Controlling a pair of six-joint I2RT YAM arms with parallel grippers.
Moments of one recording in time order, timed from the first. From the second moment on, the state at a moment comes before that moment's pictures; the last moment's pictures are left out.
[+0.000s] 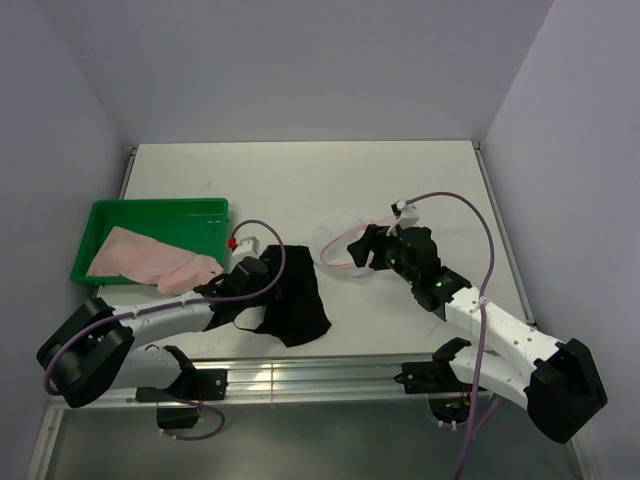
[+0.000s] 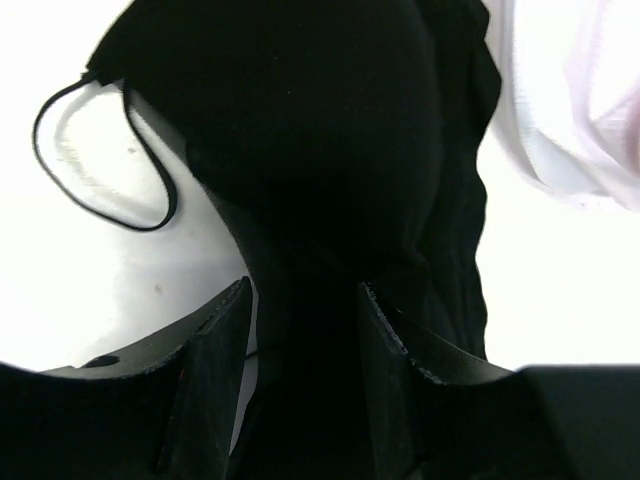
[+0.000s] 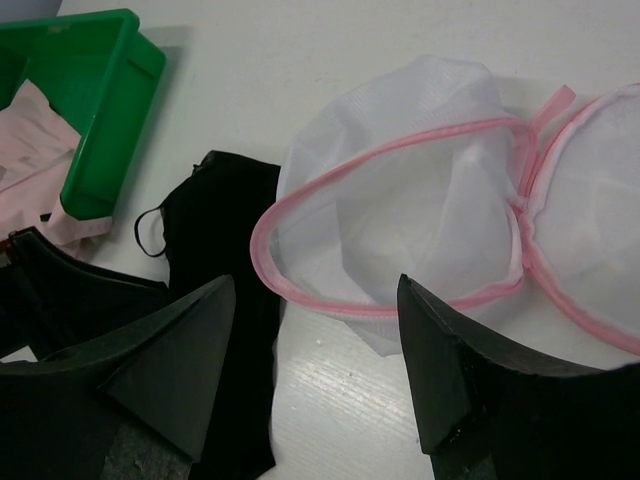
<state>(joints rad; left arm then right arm) -0.79 1.24 0.44 0.04 -0.26 -0.88 0.54 0.97 0.51 0.07 0.02 0.51</state>
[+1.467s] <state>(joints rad) -0.79 0.85 0.91 -0.32 0.17 -0.66 0.89 1.02 0.92 -0.18 -0.44 0.01</state>
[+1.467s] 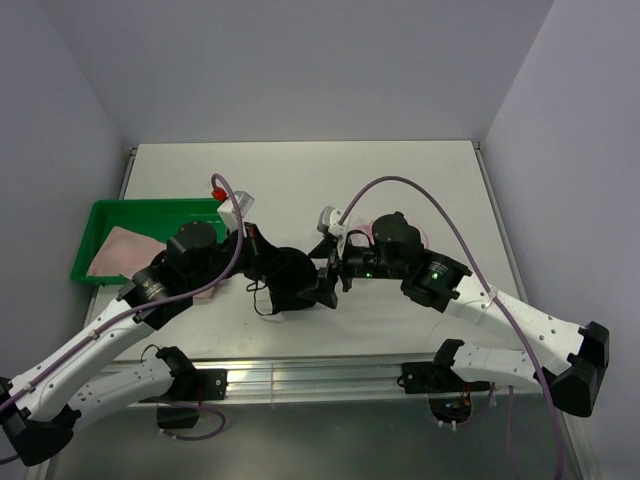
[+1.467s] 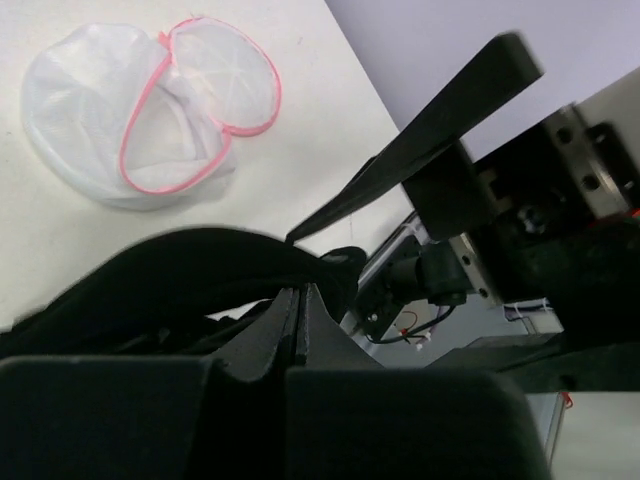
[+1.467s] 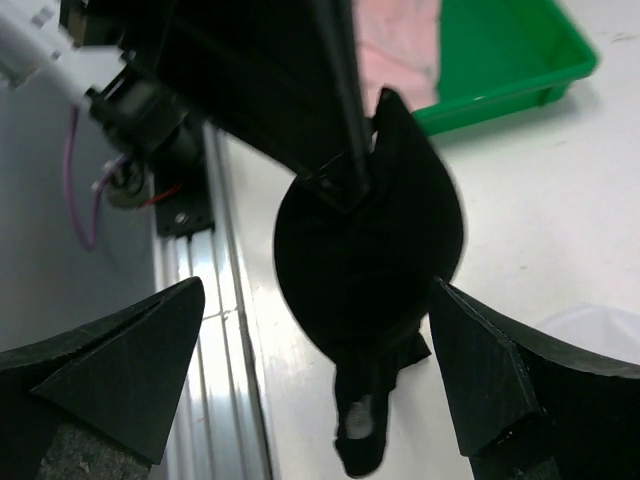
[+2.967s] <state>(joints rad) -0.79 1.15 0.95 -0.23 -0.08 -0.59 0.50 0.77 0.86 -0.06 0.01 0.31</state>
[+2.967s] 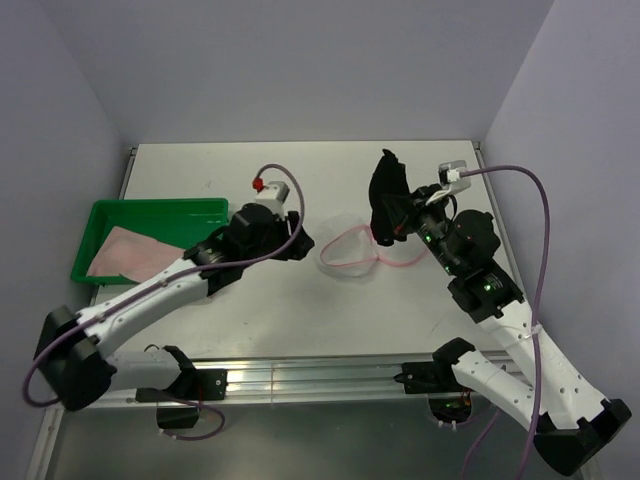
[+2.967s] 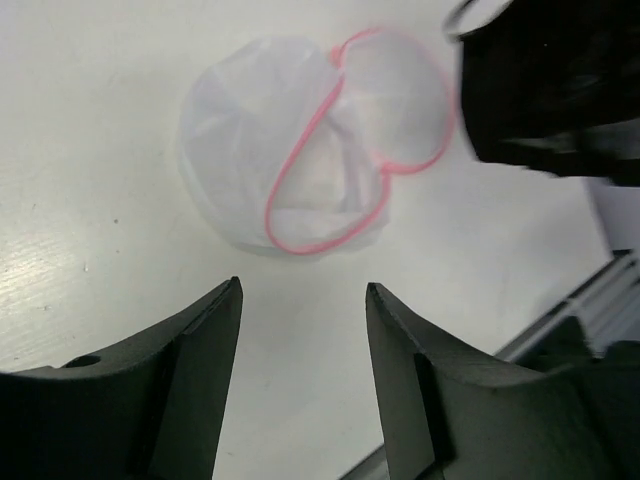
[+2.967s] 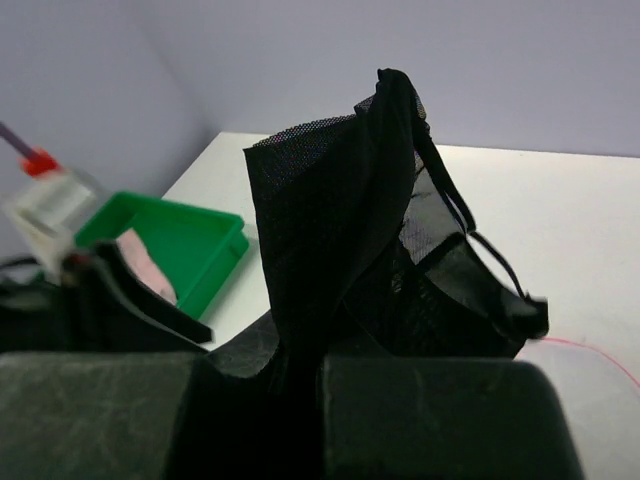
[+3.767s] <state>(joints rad) -0.77 1.79 1.15 -0.03 0.02 -0.44 0.46 0.68 0.74 -0.06 0.02 0.38</state>
